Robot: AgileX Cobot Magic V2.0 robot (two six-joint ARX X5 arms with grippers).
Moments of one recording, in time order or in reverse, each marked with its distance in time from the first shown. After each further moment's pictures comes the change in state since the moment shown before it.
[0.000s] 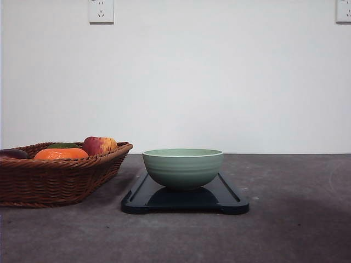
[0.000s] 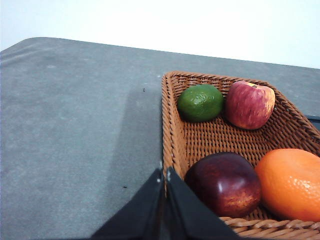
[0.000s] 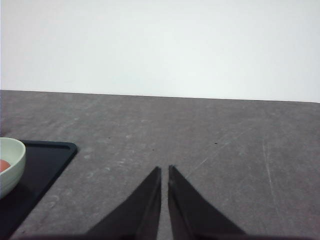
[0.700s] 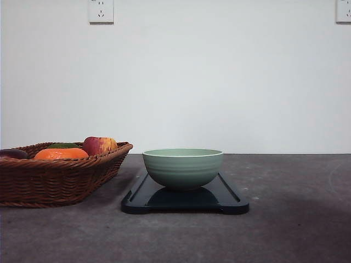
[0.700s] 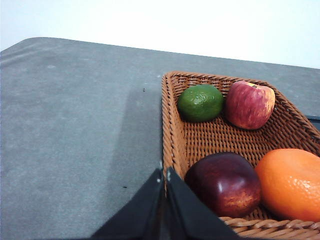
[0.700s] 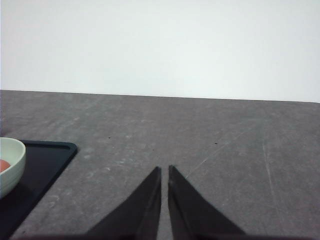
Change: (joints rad) left_arx 0.000 0.000 0.000 0.000 0.000 0.000; right_arx 0.000 0.000 0.000 0.000 0.000 0.000
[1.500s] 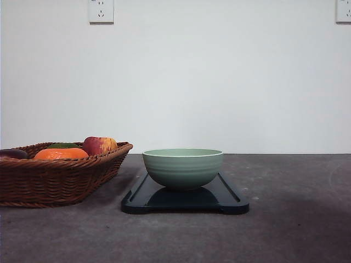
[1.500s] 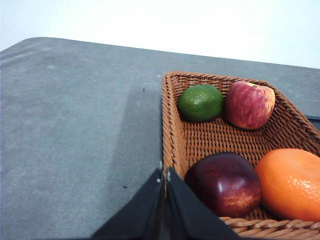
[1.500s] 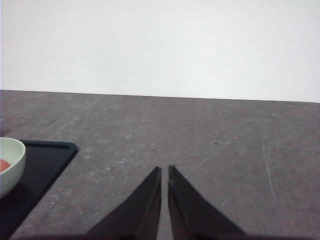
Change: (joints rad) left_arx 0.000 0.000 0.000 0.000 0.000 0.000; right_arx 0.000 0.000 0.000 0.000 0.000 0.000
